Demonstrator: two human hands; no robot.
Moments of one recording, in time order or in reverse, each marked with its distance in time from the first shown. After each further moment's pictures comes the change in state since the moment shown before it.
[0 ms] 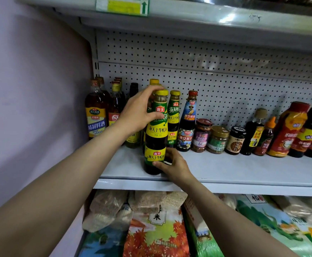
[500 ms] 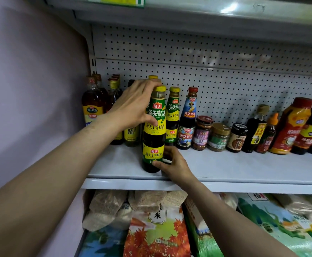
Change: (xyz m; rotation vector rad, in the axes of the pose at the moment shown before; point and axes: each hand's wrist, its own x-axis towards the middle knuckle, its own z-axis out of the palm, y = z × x) left_hand 0.012 -0.002 -0.014 0.546 -0.134 0.211; right_hand 0.002 0.006 0.000 0.030 -0.014 -0.030
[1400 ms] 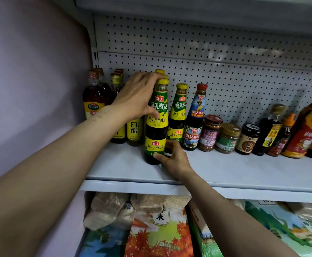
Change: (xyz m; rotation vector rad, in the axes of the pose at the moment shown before) left_hand 0.027 -0.029 0.021 0.051 0.029 -0.063; right_hand 0.040 0.002 0.012 -0.058 0.054 0.039
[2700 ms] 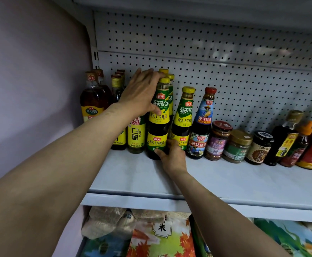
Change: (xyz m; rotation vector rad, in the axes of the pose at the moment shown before) left_hand 0.038 -0.022 0.030 -0.022 0.036 -0.077; right_hand 0.048 -0.003 0.023 -0.201 0.164 0.021
